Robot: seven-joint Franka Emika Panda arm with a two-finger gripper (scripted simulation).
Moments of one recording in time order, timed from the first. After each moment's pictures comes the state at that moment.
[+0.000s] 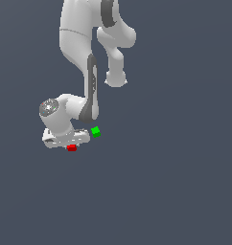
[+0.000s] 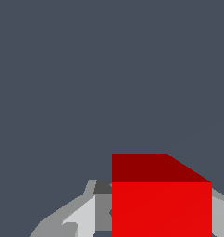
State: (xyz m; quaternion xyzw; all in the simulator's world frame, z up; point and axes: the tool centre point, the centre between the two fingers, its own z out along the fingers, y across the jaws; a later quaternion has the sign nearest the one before) arm -0.007 -0.230 0.021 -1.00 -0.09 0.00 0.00
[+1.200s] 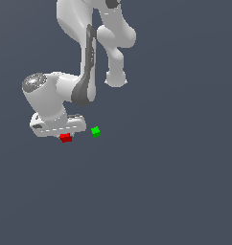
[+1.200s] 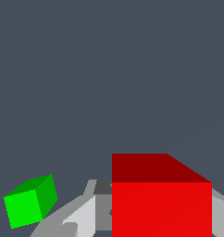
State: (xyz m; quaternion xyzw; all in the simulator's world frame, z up) arm -0.006 -0.230 0.119 -1.00 -0.09 0.00 0.00
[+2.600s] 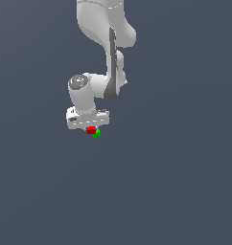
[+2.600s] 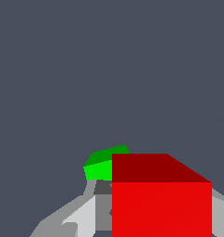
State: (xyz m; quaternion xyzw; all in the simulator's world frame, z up) arm -0.082 -0.132 0.070 -1.00 -0.09 0.00 0.00
